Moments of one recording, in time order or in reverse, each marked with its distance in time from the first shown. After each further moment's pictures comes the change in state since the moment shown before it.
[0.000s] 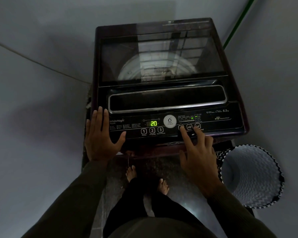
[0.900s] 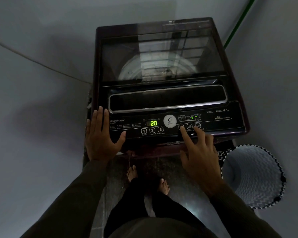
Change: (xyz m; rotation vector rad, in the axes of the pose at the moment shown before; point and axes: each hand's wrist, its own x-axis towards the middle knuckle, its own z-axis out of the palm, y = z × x) left_hand 0.000 -0.001 0.000 -0.004 -0.009 -0.003; right_hand 0.003 0.003 -0.006 0.003 -0.028 -0.032
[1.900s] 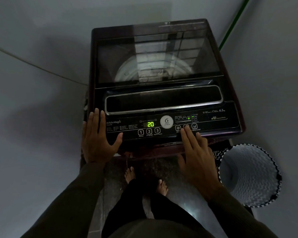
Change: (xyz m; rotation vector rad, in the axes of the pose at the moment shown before) left_hand 0.000 -0.001 0.001 0.003 -0.002 -0.004; right_hand -0.010 0.000 0.002 0.047 -0.041 -0.018
